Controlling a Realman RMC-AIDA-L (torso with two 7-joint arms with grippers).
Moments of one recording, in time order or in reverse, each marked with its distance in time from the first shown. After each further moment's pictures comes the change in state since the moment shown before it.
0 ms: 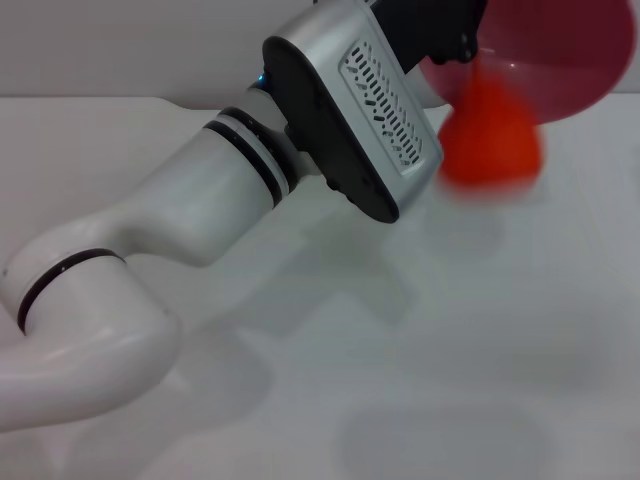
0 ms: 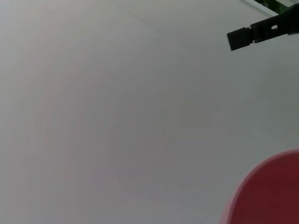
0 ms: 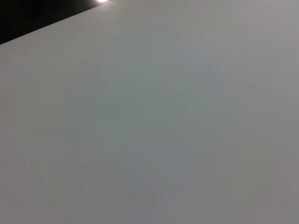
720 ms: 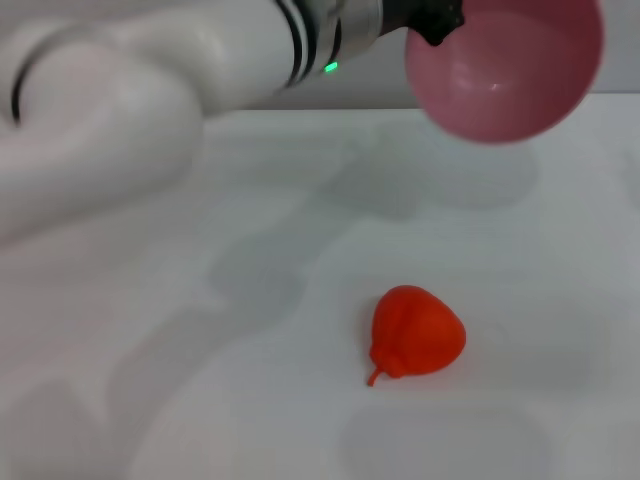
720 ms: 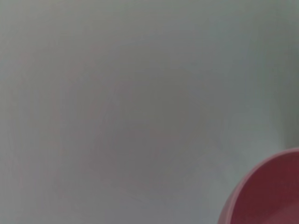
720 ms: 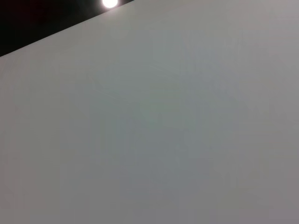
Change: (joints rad) left arm -0.169 0.007 -0.192 0.068 -0.115 0.542 -0.281; right arm 0.004 -0.001 -0.027 0.007 0.000 -0.029 0.007
